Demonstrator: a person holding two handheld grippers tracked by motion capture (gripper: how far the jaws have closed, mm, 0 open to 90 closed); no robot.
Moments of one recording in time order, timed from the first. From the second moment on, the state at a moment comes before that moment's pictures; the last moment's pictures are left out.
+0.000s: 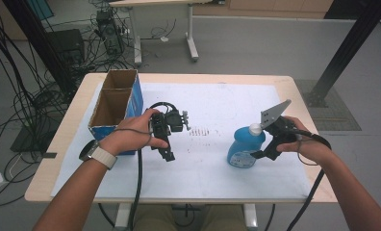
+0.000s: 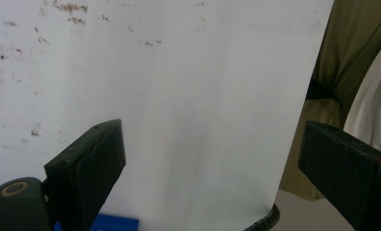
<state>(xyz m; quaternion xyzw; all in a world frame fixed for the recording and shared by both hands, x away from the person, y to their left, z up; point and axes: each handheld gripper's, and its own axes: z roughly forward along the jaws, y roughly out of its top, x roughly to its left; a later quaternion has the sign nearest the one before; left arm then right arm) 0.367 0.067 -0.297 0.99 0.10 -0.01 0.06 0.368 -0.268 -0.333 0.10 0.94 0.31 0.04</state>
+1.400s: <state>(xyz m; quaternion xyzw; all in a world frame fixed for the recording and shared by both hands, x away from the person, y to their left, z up) 0.366 0.067 -0.299 0.99 0.10 -0.01 0.07 0.367 -0.267 -0.340 0.10 0.94 0.33 0.04</state>
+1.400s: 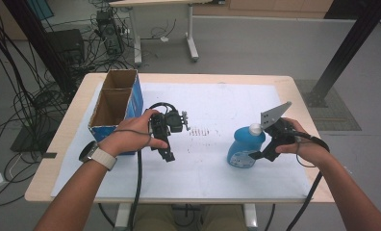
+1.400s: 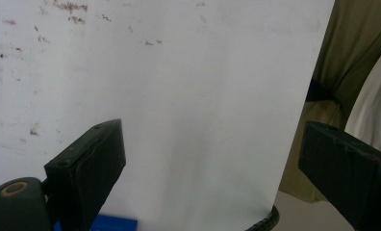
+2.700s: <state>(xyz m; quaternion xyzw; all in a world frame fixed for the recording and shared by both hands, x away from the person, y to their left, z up) 0.365 0.068 -0.300 0.99 0.11 -0.01 0.07 0.368 -0.272 -0.360 0.10 0.91 0.39 0.04</state>
